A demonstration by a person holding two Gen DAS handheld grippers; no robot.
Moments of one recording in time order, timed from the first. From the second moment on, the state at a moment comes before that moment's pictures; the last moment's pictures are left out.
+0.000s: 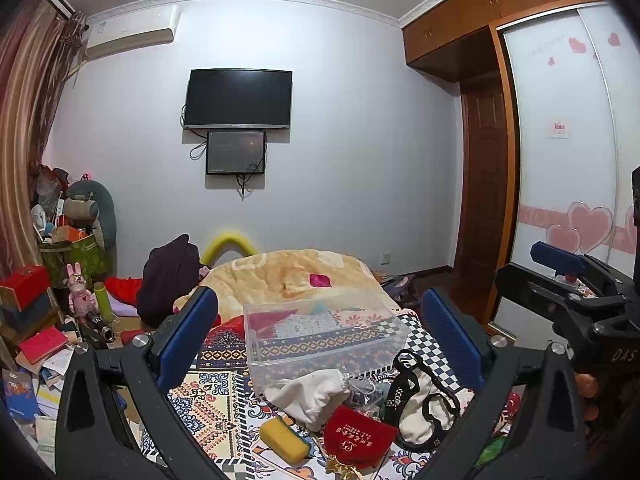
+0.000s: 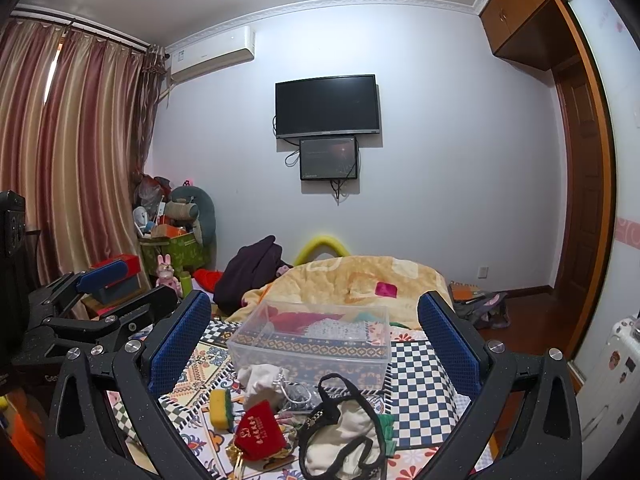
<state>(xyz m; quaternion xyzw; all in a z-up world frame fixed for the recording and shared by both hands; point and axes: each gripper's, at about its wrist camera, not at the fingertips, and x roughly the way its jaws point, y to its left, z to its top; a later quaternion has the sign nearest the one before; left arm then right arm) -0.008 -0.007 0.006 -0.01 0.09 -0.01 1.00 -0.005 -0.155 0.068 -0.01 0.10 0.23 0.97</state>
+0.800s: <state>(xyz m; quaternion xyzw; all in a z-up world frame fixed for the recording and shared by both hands) -0.005 -0.007 0.007 -0.02 0.09 -0.01 1.00 -0.005 -0.154 0.072 -0.01 0.10 0.23 0.97</state>
